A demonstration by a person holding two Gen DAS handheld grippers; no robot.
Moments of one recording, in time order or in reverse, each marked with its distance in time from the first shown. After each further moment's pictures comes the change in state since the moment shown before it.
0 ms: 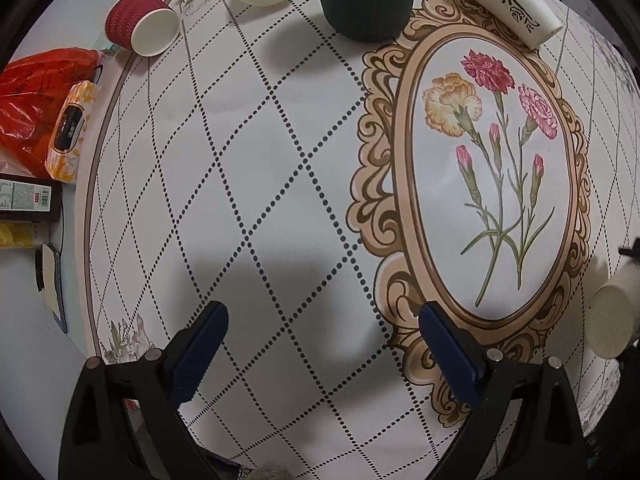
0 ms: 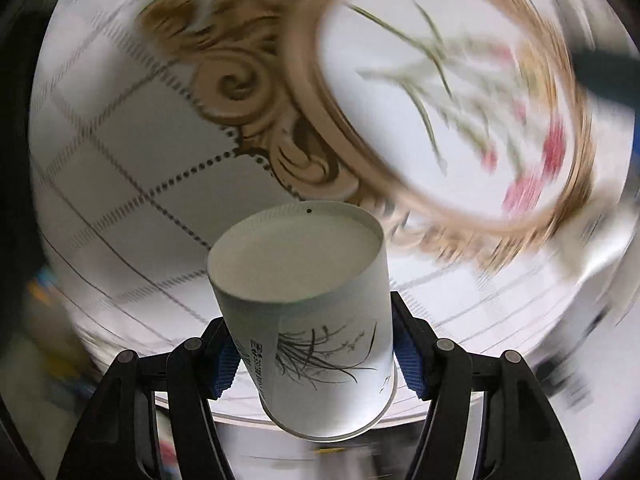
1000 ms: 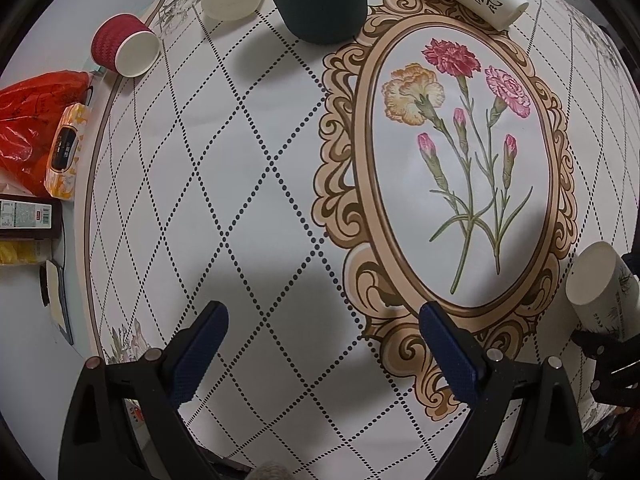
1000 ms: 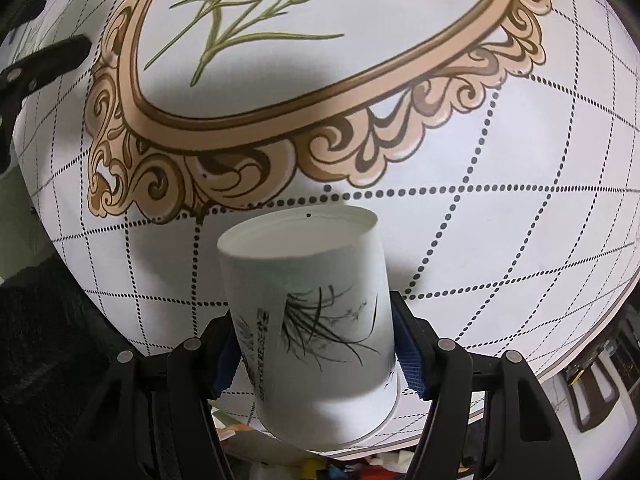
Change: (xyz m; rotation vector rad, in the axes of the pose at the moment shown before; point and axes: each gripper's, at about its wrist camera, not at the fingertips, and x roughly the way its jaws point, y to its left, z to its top) left arm -0.013 -0.033 -0.013 0.059 -0.011 0.022; right arm 0.059 -0.093 -0.083 0.702 -0.071 0.509
